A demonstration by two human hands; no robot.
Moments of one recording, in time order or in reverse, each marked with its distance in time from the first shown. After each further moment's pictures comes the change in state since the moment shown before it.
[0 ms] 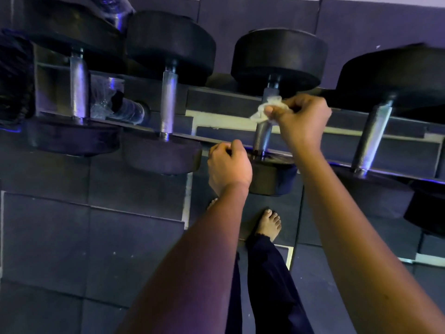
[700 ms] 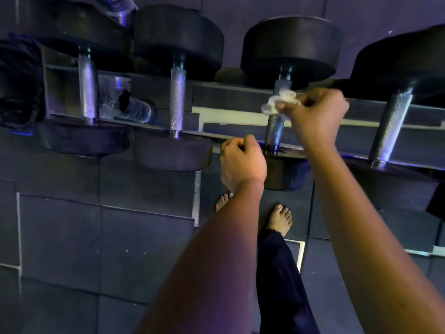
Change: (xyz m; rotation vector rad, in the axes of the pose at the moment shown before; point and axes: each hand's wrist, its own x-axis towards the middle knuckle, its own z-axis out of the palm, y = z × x) left_hand 0.001 -0.001 0.001 0.007 0.017 -0.004; right_hand -0.004 0.000 0.003 -0.059 0.050 0.041
